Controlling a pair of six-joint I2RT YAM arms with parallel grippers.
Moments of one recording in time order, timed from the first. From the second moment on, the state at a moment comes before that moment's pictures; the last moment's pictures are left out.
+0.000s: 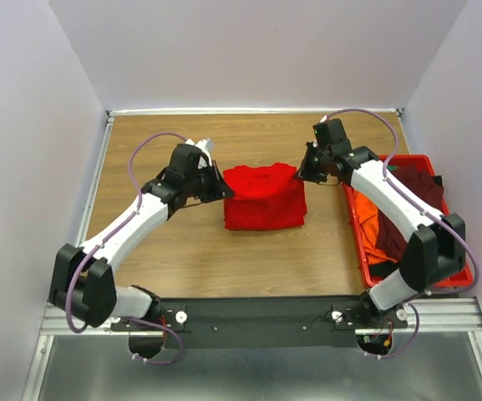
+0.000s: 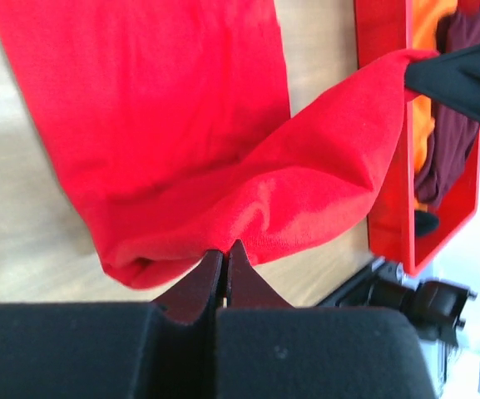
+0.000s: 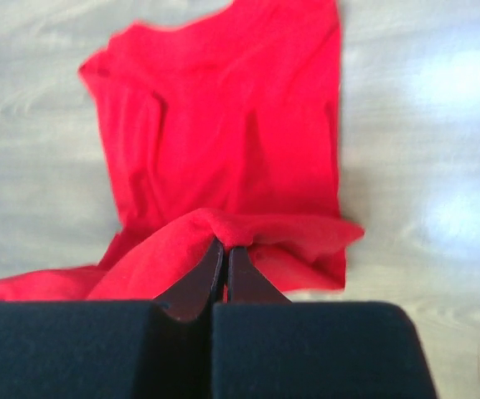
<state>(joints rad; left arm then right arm) -0.46 1.32 0.98 -0.31 0.34 -0.67 0.42 1.54 1.31 -0.62 -0.02 0.60</state>
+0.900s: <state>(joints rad) -0.26 1.85 1.40 -0.13 0.32 -0.56 0.26 2.06 1.71 -0.50 -0.03 0.47</state>
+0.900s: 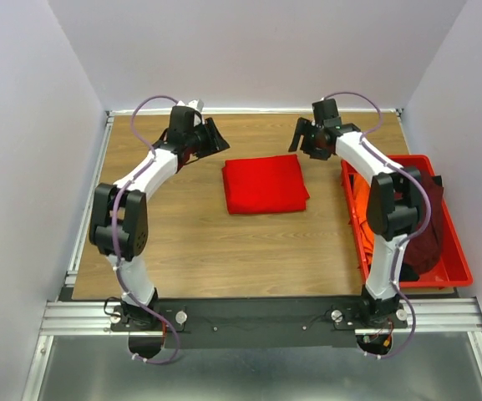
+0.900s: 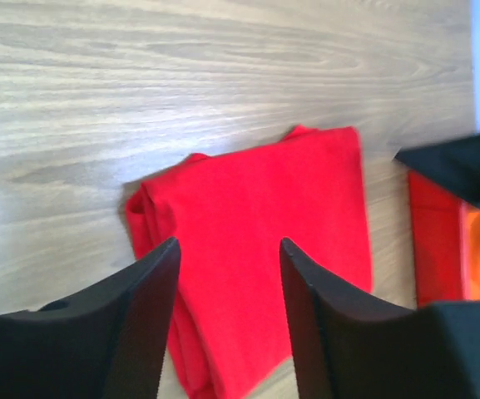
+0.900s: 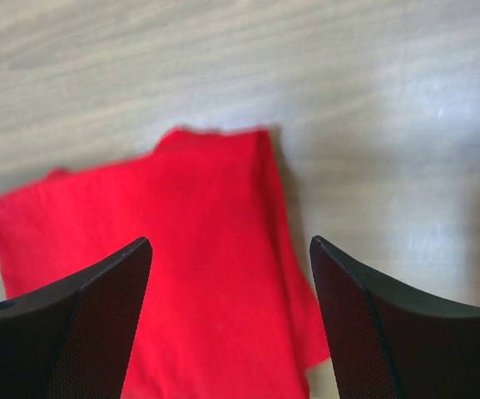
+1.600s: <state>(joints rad) -0.49 1.76 0.93 0.00 0.13 -0.68 0.40 1.94 1.30 -0.34 0.06 0.50</state>
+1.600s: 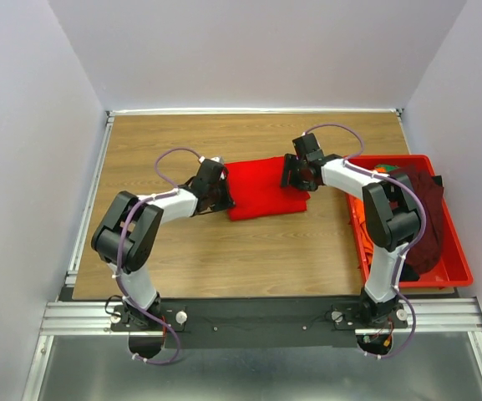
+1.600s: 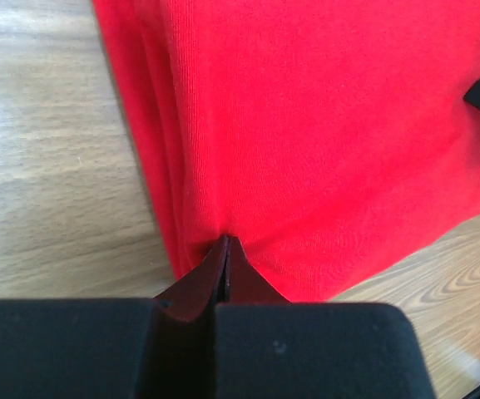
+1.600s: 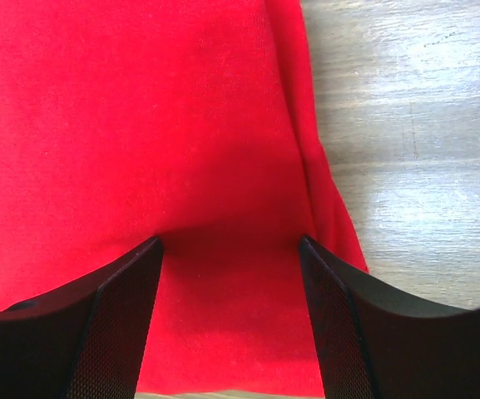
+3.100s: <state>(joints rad) -0.37 1.89 1.13 -0.05 0.13 -0.50 0.40 1.85 1.32 -0.31 0.06 0.48</state>
